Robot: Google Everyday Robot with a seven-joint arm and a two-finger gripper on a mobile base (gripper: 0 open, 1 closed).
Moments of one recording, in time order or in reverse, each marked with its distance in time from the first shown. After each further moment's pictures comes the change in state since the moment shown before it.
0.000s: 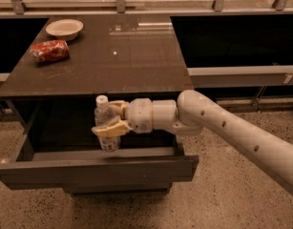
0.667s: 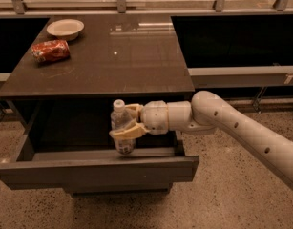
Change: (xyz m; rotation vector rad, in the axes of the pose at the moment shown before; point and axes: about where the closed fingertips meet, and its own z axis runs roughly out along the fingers) arm 0.026 -0.004 -0.045 -0.013 0.034 0.006
